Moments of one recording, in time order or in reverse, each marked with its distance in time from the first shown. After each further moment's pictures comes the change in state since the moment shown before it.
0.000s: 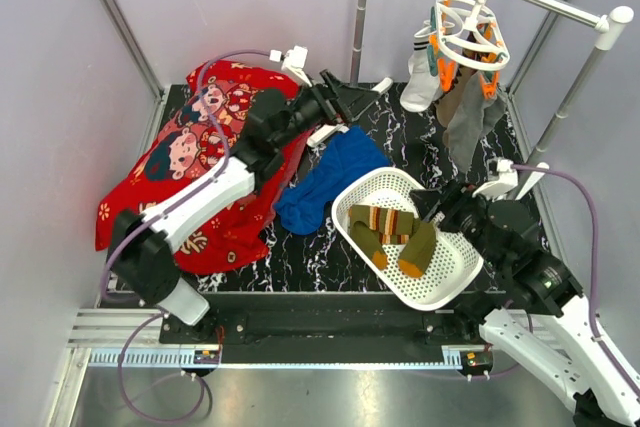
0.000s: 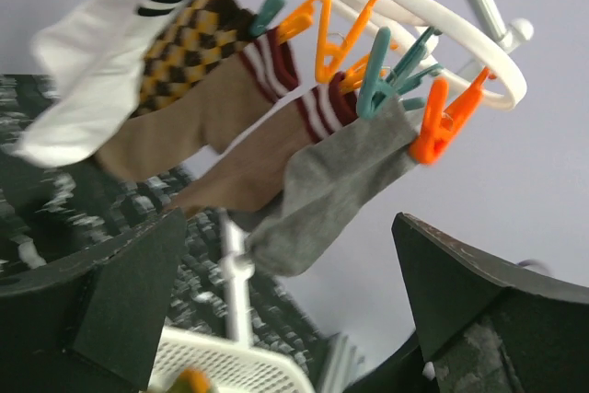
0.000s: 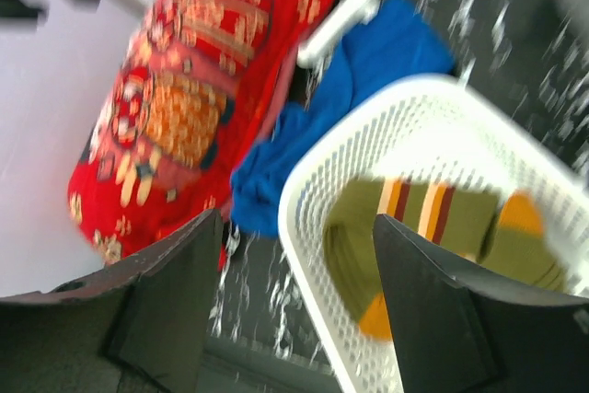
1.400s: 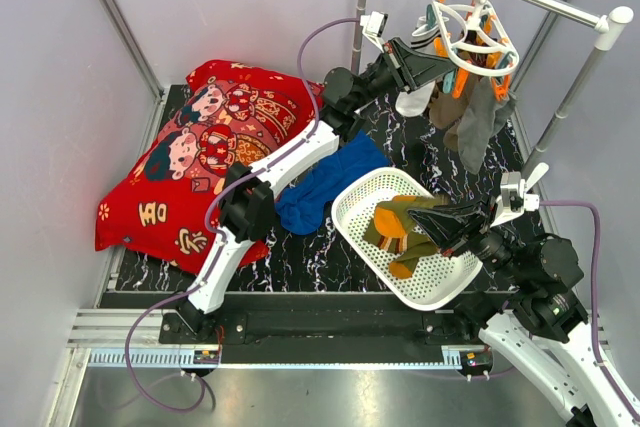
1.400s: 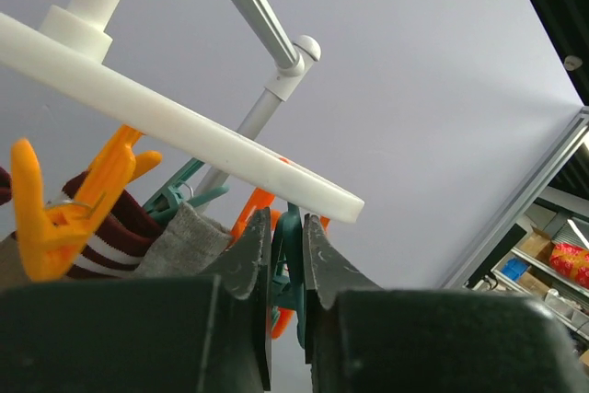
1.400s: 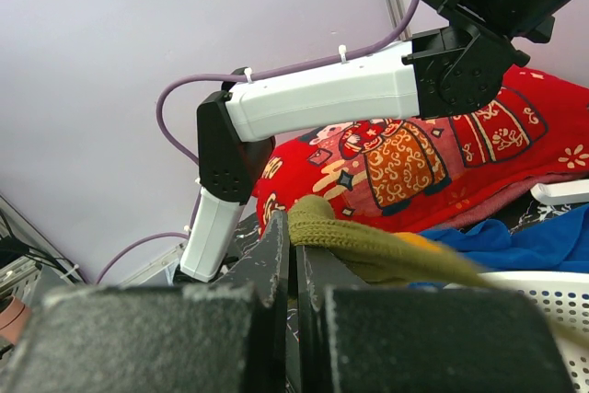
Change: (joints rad) left arm -0.102 0.766 0.938 0.367 0.258 -0.403; right arm 0.000 -0.197 -0.100 0.487 -0.520 -0.214
